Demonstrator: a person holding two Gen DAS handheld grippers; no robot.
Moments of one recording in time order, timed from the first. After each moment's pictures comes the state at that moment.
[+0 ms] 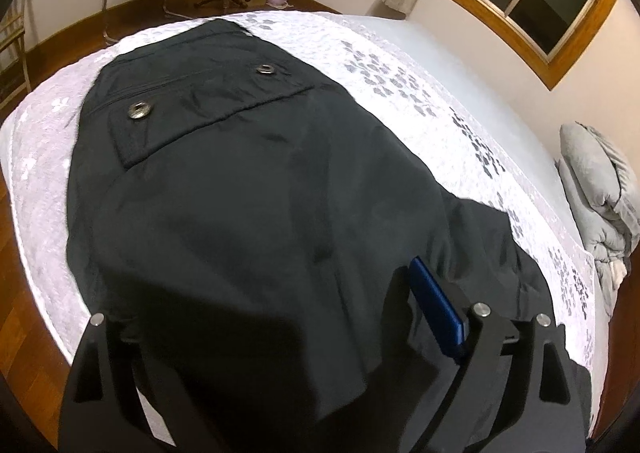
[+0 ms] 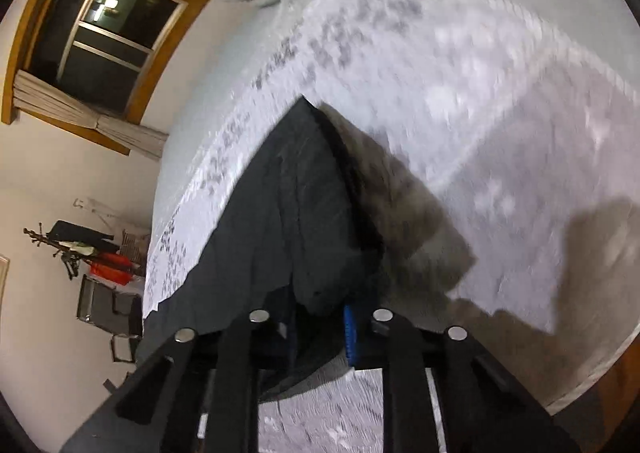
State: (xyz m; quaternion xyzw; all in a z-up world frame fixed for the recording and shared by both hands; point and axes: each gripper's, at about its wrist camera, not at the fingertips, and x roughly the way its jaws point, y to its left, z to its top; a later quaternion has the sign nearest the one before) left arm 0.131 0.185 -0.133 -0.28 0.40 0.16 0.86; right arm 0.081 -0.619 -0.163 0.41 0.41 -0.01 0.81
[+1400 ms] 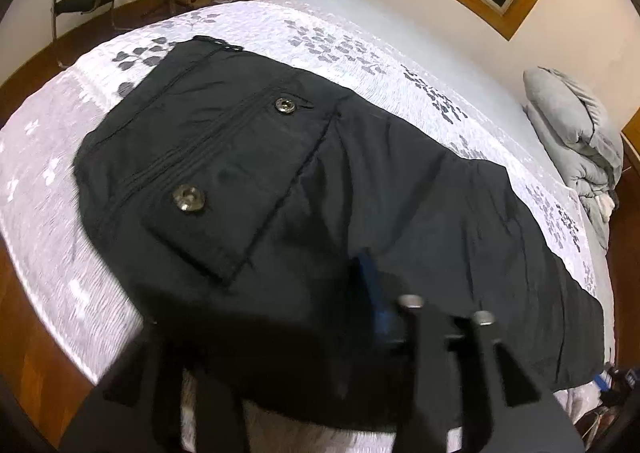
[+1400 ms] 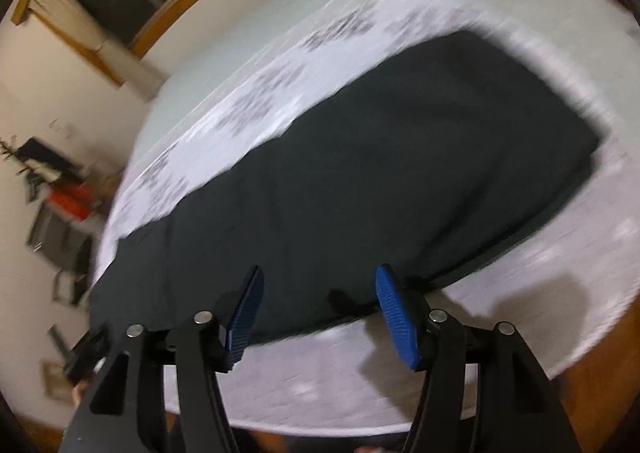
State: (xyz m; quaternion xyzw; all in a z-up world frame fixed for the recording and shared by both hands) left arm 0.102 0.169 -0.127 -0.22 0.43 0.08 0.87; right arm 0.078 -0.484 -0.144 0.29 0.48 0.04 0.83
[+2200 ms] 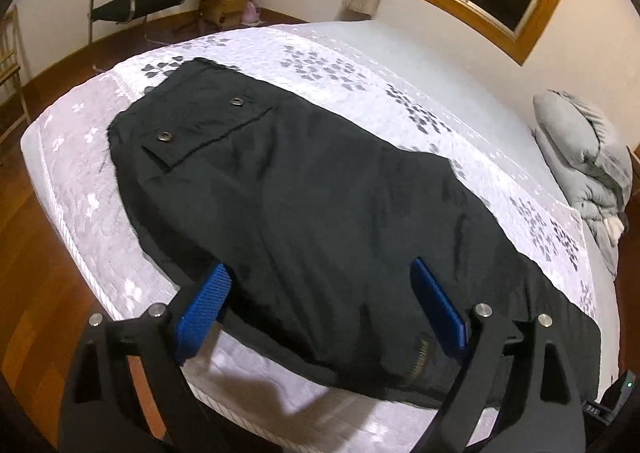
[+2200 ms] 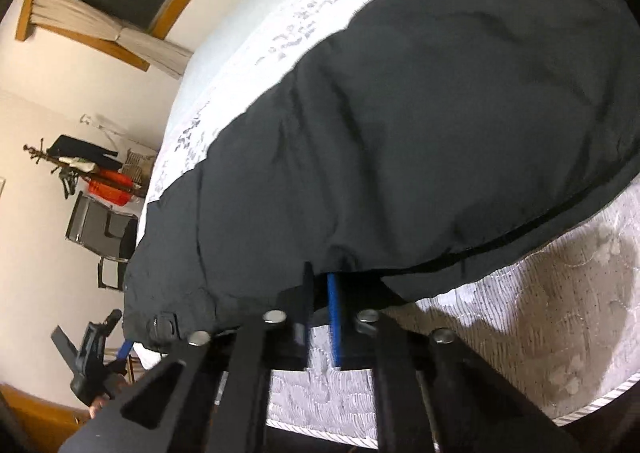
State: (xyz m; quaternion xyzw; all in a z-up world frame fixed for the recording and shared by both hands) left arm 0.068 0.075 -0.090 -0.22 0.39 0.14 0.88; right arm 0.094 -0.442 -0.182 0.33 0.49 0.09 0.80
